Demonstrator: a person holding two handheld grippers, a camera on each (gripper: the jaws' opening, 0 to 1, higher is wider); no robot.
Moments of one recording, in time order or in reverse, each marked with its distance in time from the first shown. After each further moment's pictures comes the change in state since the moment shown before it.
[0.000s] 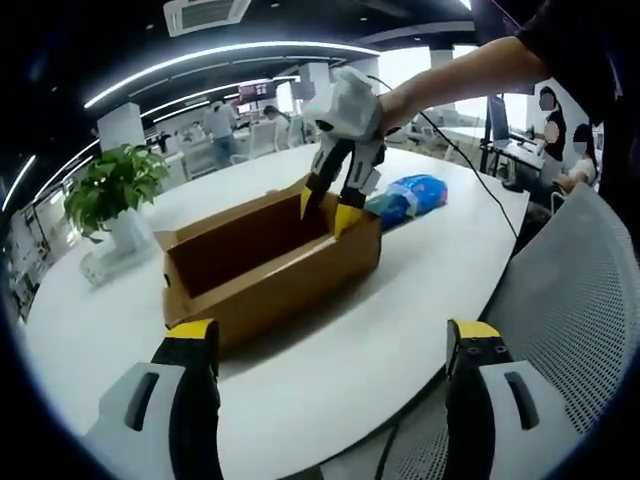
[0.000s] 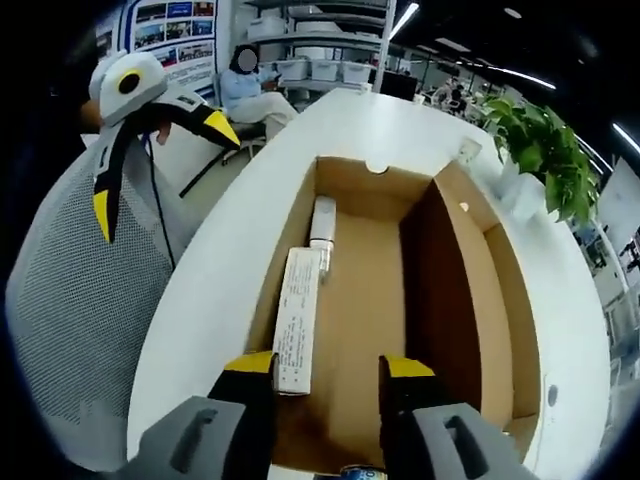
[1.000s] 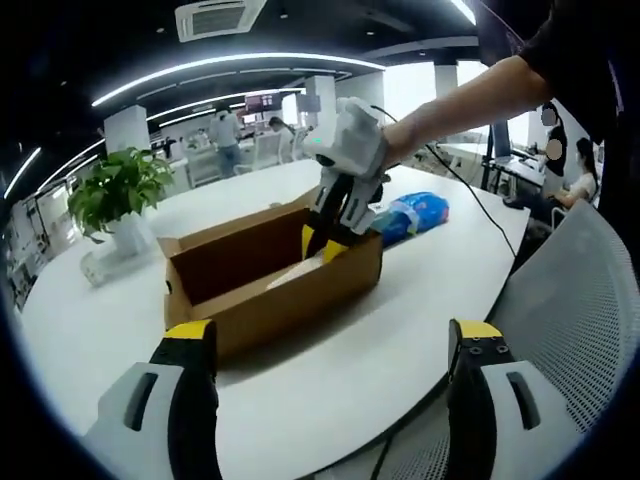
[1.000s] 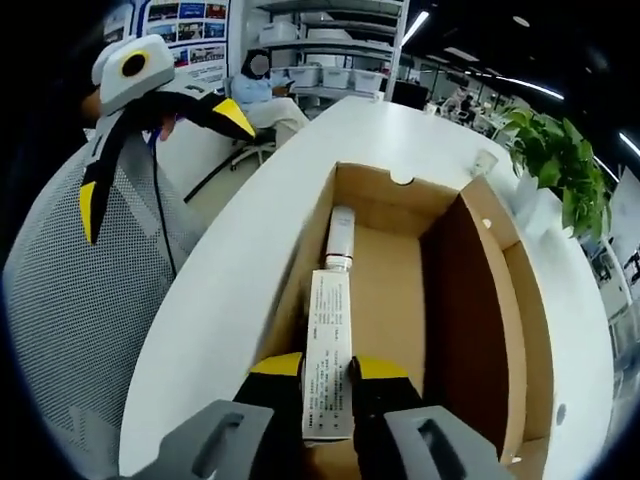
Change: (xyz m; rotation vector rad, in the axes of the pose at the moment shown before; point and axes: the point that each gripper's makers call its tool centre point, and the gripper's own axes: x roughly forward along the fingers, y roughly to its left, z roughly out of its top) left arm -0.002 0.000 0.012 -0.037 -0.065 -0.001; right arm 0.020 0.009 0.011 -0.056 -0.033 -0.015
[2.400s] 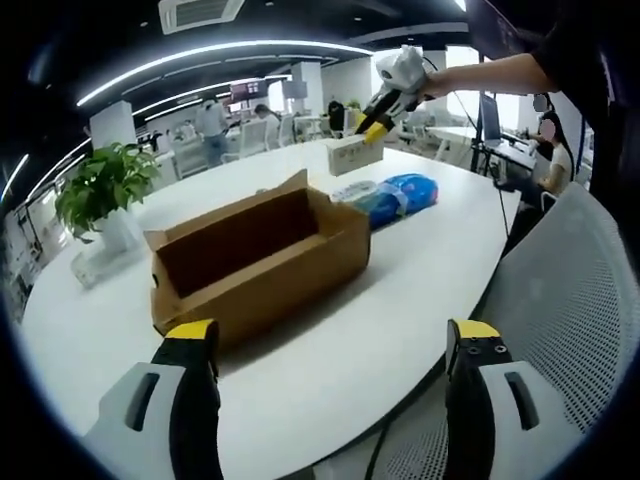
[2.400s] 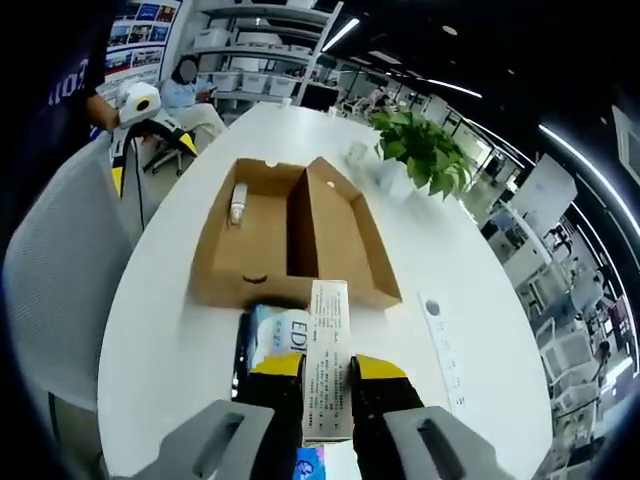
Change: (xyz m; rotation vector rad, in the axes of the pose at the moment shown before) left arm 0.005 -0.009 -0.013 0.040 0.075 -0.041; right arm -0.206 -0.059 -0.124 0.122 0.029 -0.382
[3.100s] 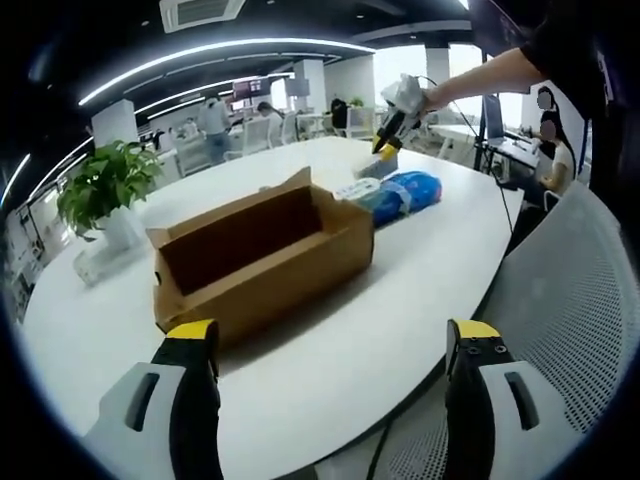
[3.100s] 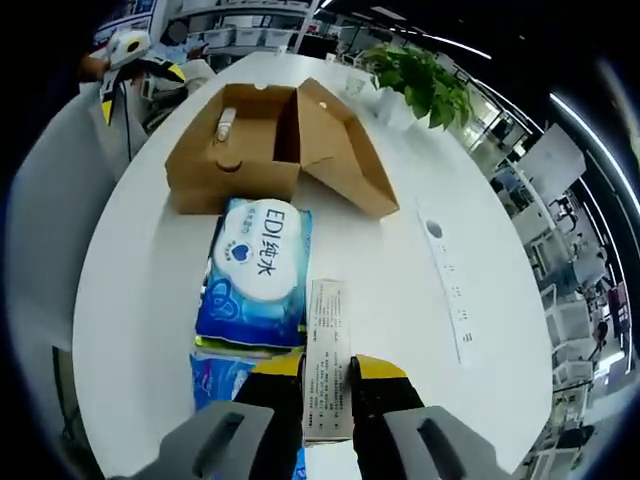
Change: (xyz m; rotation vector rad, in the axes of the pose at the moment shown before) left arm 0.000 0.003 -0.002 -0.004 0.010 0.012; right arm 0.017 -0.021 -0.100 -0.008 0.232 0.018
